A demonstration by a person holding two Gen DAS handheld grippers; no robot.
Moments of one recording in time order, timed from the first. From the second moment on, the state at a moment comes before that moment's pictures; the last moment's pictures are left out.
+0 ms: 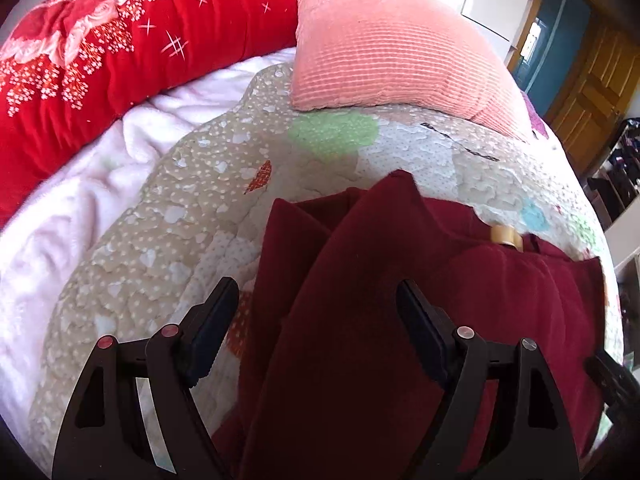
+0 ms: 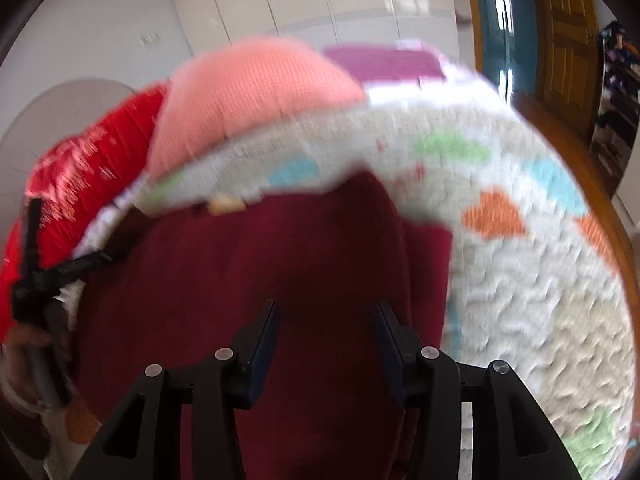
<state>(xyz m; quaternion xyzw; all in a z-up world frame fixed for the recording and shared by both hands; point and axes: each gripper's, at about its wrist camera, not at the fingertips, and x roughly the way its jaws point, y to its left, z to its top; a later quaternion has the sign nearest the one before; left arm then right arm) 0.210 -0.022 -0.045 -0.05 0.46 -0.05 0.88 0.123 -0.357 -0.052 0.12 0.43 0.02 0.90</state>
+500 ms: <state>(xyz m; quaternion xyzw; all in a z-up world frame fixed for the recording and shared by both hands) 0.134 -0.005 -0.027 -0.05 0.45 -0.07 0.89 0.068 -0.329 -0.030 0.12 0.41 0.04 0.90</state>
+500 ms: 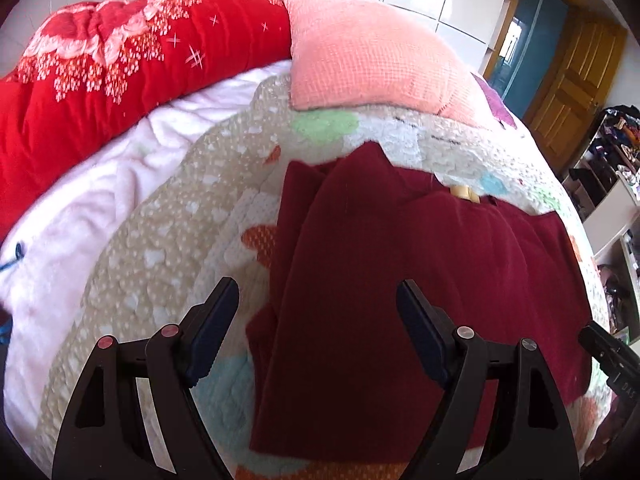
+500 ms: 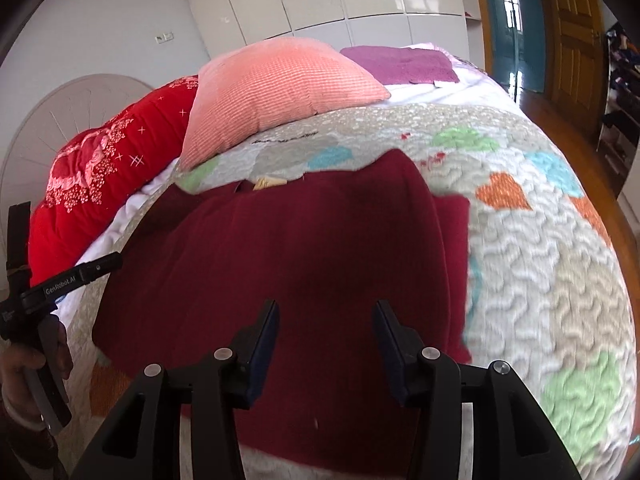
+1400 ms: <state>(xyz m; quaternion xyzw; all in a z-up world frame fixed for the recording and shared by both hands) 0.070 0.005 -0.023 -0.05 0.45 -0.07 0.89 0.003 -0.335 -0.030 0.15 0.41 0.02 0.90</state>
